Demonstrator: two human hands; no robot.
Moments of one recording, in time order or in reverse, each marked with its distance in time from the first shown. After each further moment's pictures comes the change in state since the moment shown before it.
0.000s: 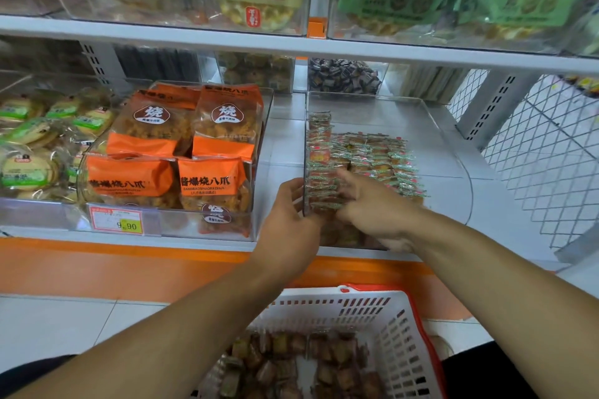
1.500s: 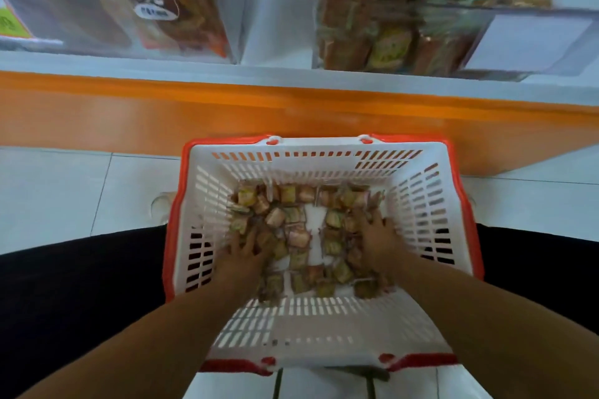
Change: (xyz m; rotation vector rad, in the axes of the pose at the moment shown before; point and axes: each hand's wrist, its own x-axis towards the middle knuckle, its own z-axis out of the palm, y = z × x) left_hand -0.121 -0.350 -0.031 1.483 -0.814 -0.345; right_hand -0.026 0.390 0.152 -0.939 -0.295 0.438
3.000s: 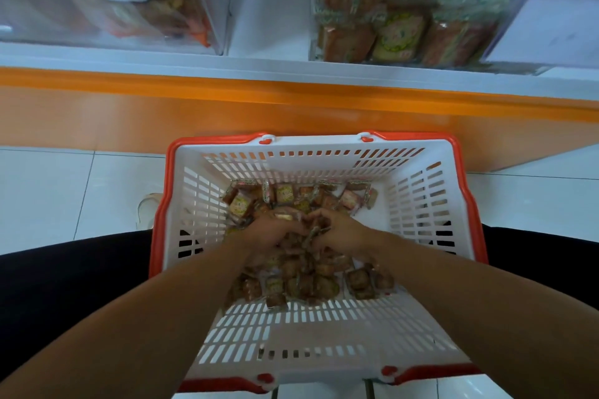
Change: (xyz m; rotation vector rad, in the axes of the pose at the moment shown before) left_hand 0.063 0.026 -0.055 -1.649 -0.241 0.008; right_hand 0.003 -0.058 -0.038 1.011 -0.328 -0.201
